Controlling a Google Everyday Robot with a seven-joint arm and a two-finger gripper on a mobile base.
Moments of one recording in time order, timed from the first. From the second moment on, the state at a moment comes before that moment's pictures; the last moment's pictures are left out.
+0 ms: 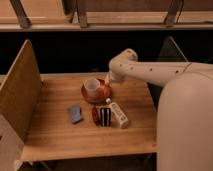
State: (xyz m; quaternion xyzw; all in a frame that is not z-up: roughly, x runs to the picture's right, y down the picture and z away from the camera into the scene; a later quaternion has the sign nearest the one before) arm 0.066 -0.015 0.835 -0.15 0.08 0.70 0.69
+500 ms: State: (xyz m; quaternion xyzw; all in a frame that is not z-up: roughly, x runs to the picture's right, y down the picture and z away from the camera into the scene) arm 0.093 0.070 0.776 -0.19 0.18 0.70 0.67
